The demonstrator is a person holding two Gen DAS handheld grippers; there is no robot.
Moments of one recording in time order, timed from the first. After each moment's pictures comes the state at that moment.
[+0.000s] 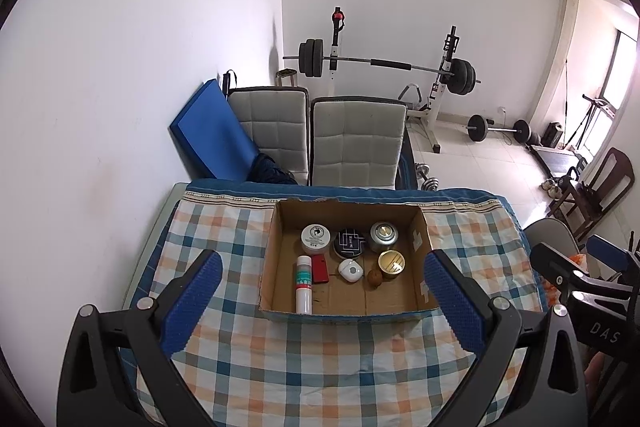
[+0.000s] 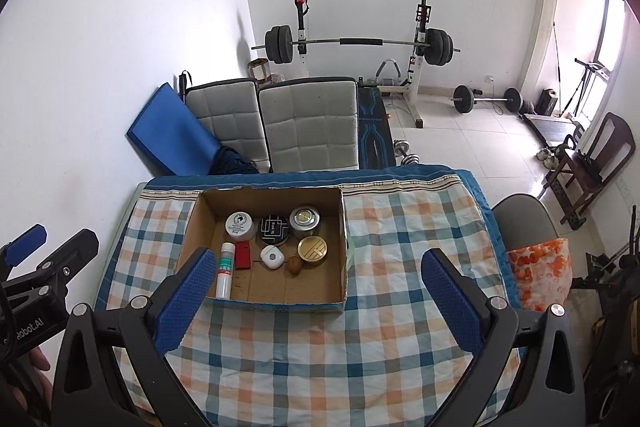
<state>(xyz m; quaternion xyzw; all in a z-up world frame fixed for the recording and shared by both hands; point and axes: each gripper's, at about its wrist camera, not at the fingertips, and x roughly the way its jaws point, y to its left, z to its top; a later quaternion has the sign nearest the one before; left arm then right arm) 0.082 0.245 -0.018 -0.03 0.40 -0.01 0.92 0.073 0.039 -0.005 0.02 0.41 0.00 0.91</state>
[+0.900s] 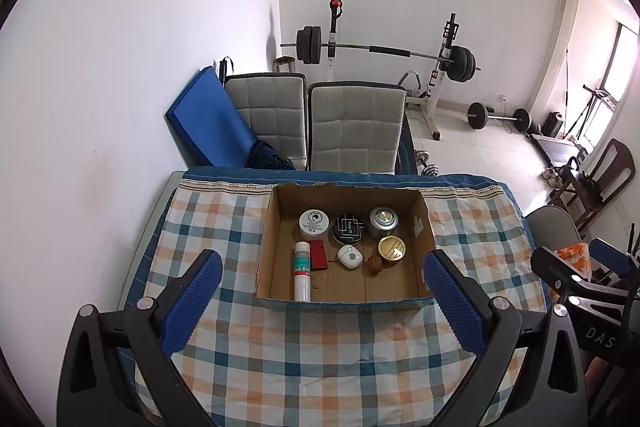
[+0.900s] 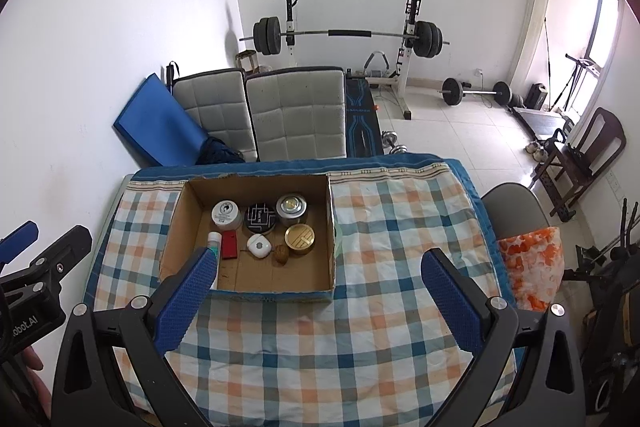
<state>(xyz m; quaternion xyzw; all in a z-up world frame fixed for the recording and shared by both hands) 0.088 0.243 -0.033 -0.02 0.42 -0.02 0.91 0.066 0.037 -0.024 0.01 0.43 -0.02 0.90</state>
